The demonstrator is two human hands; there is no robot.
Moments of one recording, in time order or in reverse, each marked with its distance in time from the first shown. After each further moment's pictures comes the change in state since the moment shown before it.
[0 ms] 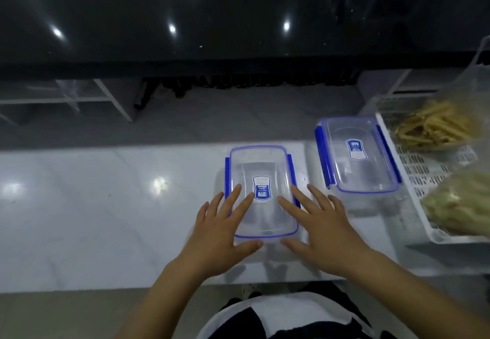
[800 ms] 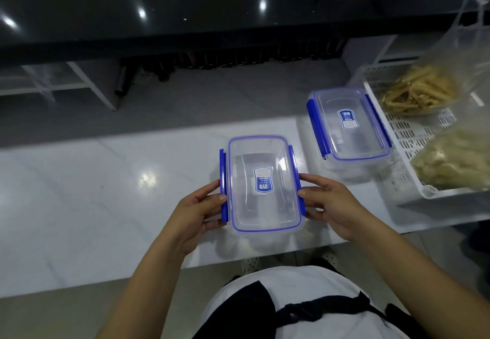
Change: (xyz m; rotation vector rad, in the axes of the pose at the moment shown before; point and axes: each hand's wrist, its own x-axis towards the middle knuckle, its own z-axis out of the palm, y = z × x) left_hand -0.002 -0.051 -0.001 -1.541 -0.060 -0.372; right_hand -0.004 -0.005 0.012 1.629 0.075 0.521
